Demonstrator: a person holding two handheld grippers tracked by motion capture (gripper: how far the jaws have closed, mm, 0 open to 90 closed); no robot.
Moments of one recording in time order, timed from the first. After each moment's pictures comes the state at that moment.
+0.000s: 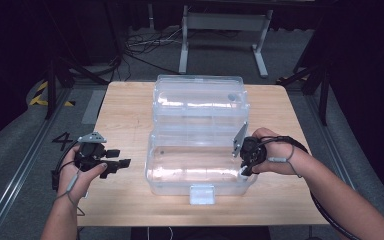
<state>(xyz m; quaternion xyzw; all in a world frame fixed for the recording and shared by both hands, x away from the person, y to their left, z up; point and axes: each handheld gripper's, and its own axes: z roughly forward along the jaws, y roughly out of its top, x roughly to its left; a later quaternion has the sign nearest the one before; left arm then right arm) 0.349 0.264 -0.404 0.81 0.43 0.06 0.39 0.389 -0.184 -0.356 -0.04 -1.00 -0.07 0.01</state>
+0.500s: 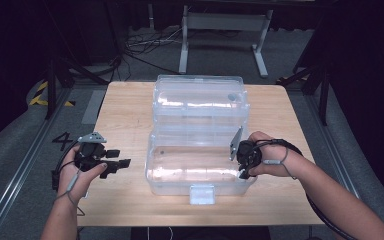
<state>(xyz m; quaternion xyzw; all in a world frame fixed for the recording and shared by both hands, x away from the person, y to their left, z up) 0.350 0.264 -0.405 0.81 0.43 0.05 0.39 0.391 -0.179 -0.374 -0.04 -1.00 -0.06 0.02</state>
